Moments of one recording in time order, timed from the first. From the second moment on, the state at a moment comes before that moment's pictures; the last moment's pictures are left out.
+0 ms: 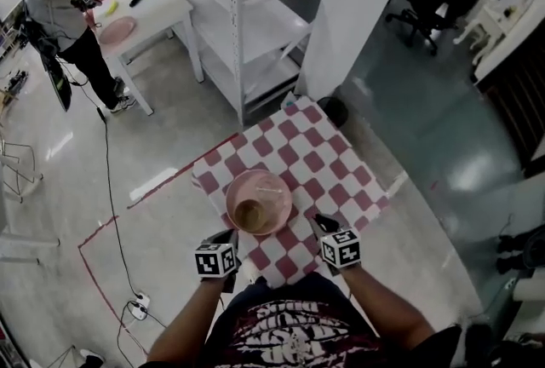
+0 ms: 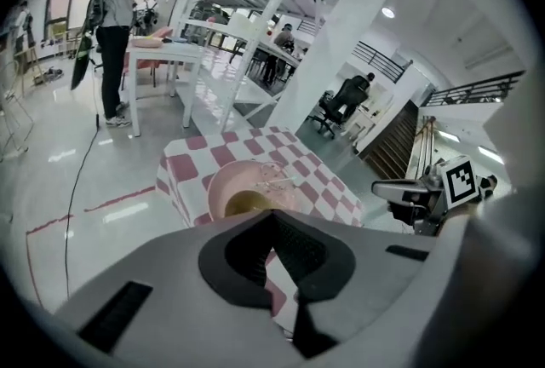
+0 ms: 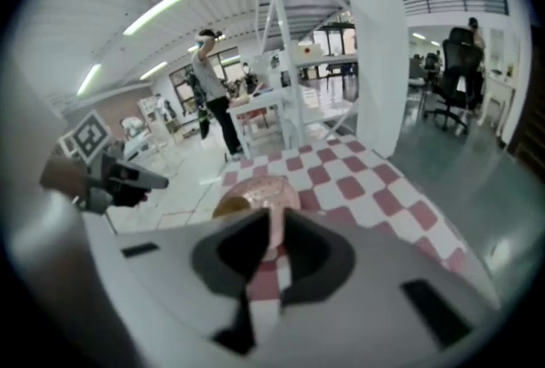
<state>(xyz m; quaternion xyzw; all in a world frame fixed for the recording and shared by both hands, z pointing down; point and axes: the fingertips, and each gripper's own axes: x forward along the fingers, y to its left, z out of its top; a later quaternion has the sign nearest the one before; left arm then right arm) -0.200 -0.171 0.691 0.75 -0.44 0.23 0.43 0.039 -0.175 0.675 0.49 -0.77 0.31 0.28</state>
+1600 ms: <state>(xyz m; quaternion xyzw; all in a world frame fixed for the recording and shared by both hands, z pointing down) -0.087 -0.035 0.648 0.72 -0.51 0.26 0.40 0.113 -0.048 0.622 0.39 -0.84 0.34 0.16</state>
